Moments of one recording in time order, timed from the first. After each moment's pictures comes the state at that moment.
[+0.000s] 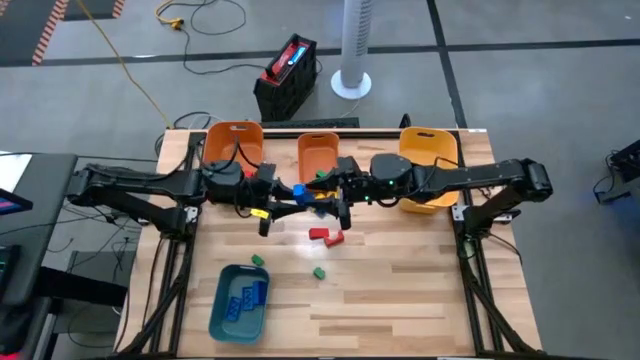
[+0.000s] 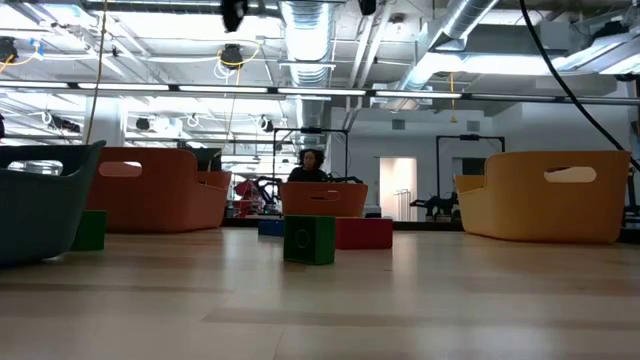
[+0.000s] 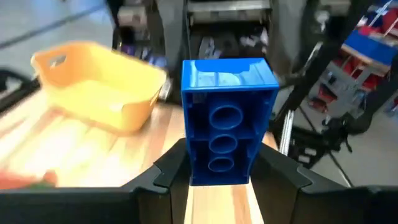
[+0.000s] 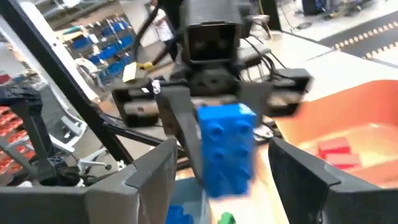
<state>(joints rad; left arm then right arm) -0.02 1.10 0.98 -0.06 0.01 -0.31 0.02 1.47 1.29 0.08 -0.01 0.38</state>
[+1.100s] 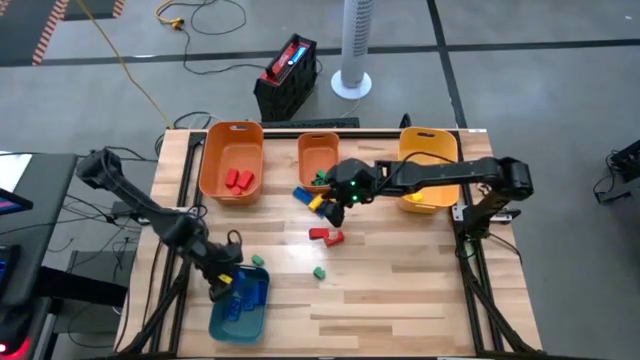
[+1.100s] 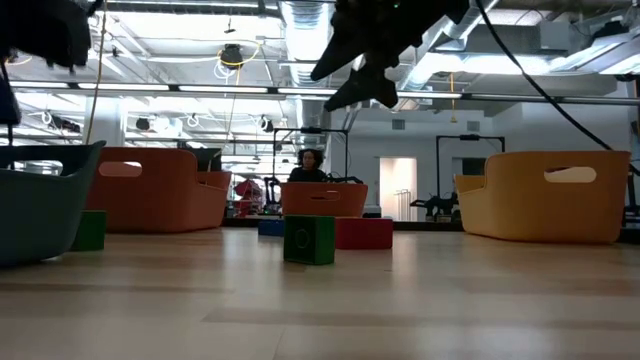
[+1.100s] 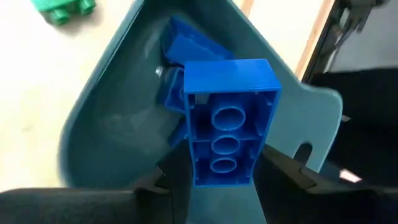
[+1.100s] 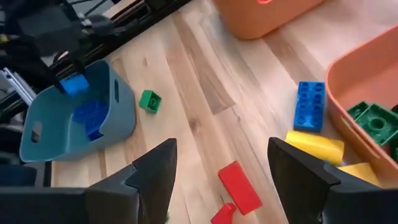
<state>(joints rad) -0.61 1.06 0.66 -0.53 0.14 -1.15 -0.08 1.63 1.29 -0.34 -0.08 0.47</state>
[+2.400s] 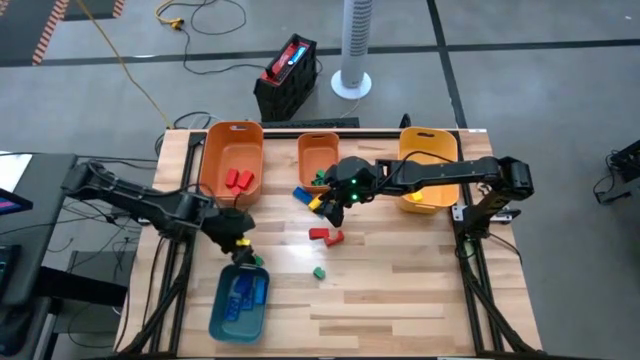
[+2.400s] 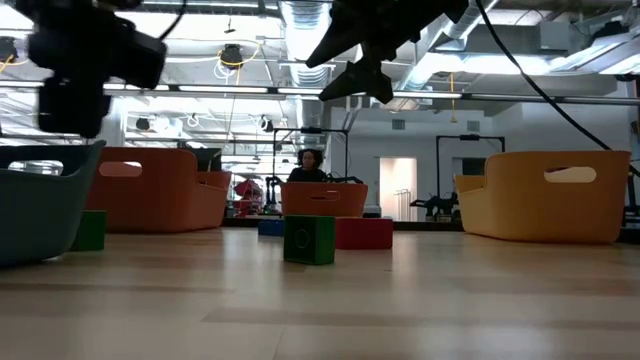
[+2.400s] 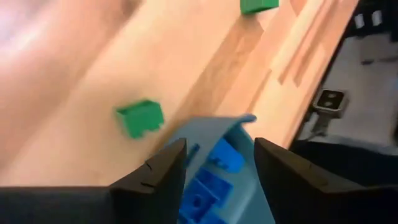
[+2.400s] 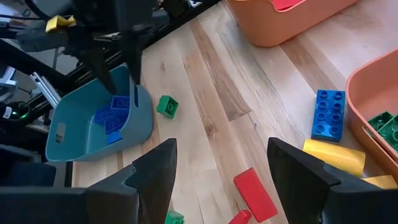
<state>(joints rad) -0.19 0.99 0.65 -0.52 0.23 -1.02 -0.08 1.62 1.29 -0.30 -0.13 0.47</state>
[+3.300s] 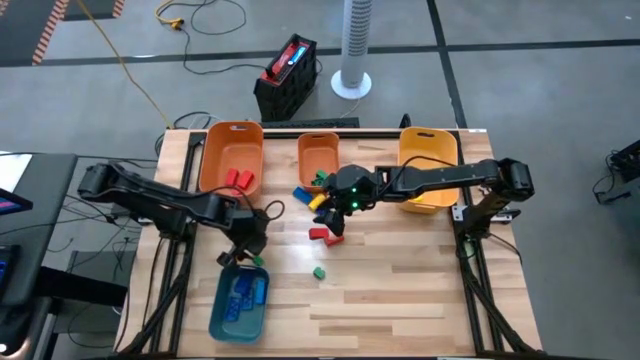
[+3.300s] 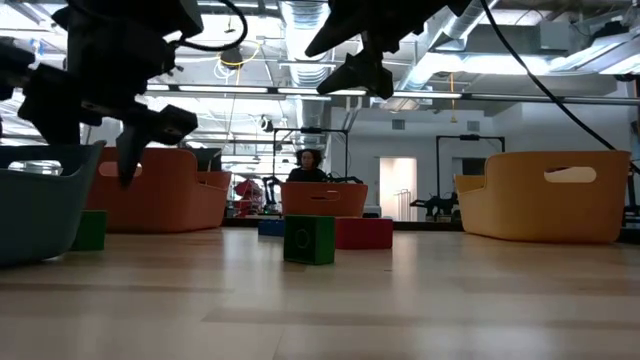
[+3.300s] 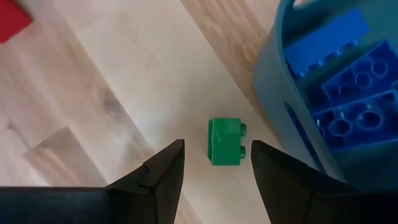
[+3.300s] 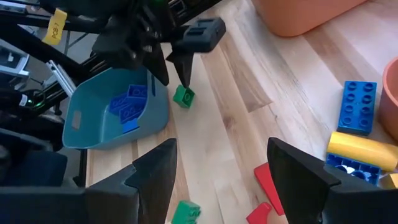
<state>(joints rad) -0.14 1.28 0.75 -0.63 0.20 0.43 -0.03 1.62 1.29 -0.30 -0.14 0.49</state>
